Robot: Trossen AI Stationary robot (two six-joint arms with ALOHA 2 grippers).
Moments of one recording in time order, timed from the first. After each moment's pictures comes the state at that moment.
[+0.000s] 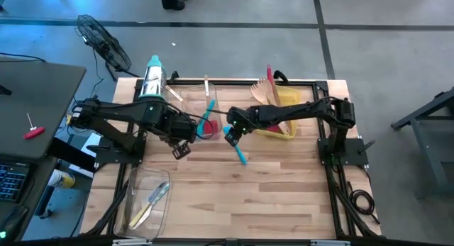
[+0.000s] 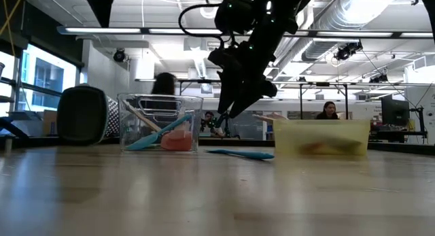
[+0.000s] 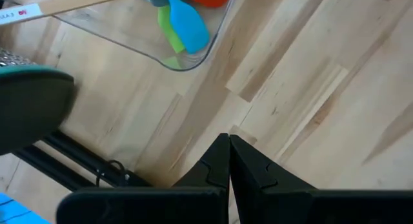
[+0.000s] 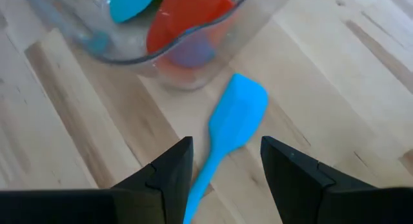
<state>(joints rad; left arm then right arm) -0.14 1.44 1.56 -1.55 -0.19 -0.72 -0.12 1.87 1.33 -0.48 0.10 0.52</state>
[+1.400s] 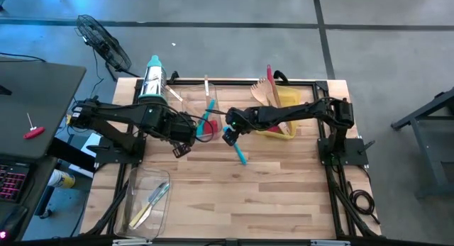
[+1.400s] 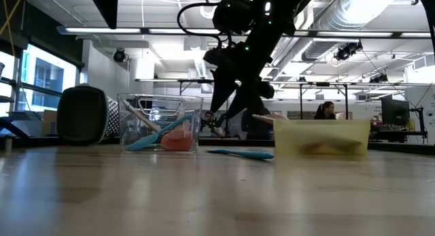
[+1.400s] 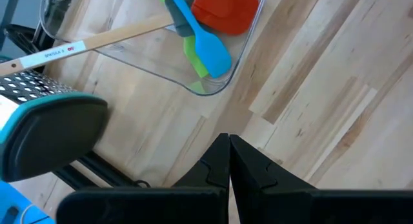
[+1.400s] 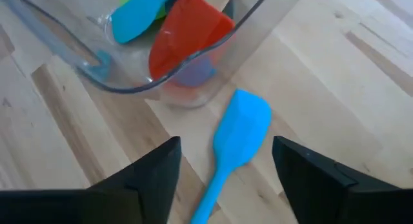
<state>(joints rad) -0.18 1.44 1.56 -1.55 -0.33 -0.70 -0.12 1.88 1.33 -0.43 0.12 0.56</state>
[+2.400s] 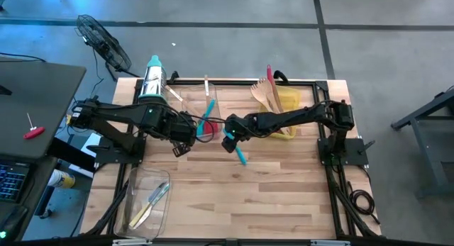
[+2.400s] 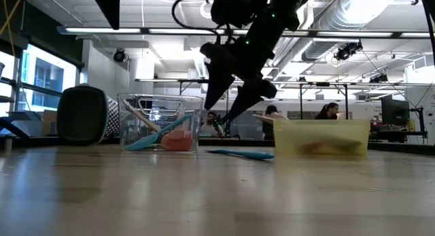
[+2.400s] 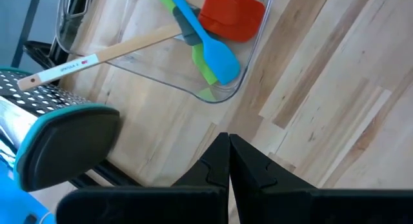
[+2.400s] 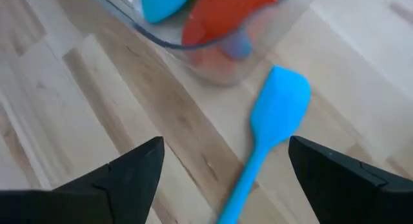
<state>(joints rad) -0.18 1.44 1.56 -1.54 -0.37 -0.65 -0.06 1.89 1.33 -0.43 0.12 0.64</state>
